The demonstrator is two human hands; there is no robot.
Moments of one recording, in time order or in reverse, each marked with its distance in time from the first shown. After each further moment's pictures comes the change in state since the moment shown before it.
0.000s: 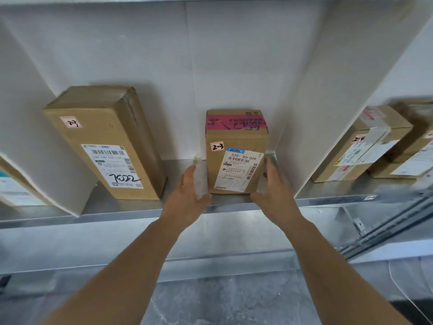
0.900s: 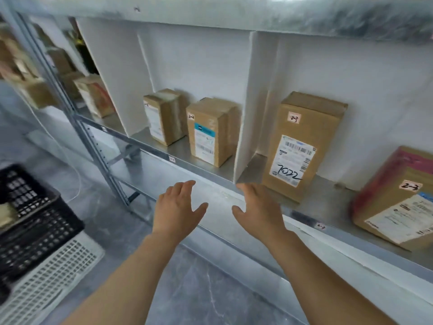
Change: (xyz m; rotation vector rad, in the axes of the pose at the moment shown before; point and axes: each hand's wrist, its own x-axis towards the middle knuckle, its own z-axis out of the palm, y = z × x) left_hand -0.182 -0.185 -0.160 0.393 0.570 -0.300; right_hand -0.110 -0.219 0.185 -0.411 -0.413 -0.683
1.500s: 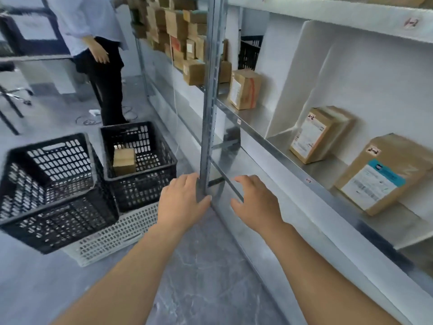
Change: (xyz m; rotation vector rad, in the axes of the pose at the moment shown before) left_hand -0.056 -0.282 -0.104 0.039 0.156 -0.466; right_hand 0.077 -0.295 0.130 0.005 -0.209 -0.460
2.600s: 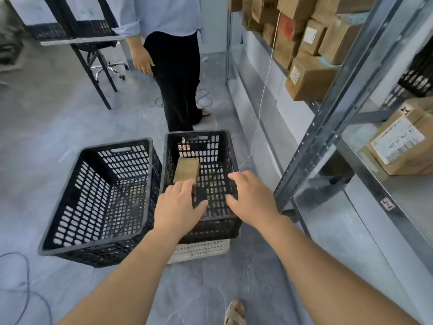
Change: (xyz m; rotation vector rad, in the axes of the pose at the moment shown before) left_hand 0.277 -0.239 -0.004 0.125 -0.044 -0.460; right_hand 0.403 -0.147 0.140 0.100 -0.229 -0.412
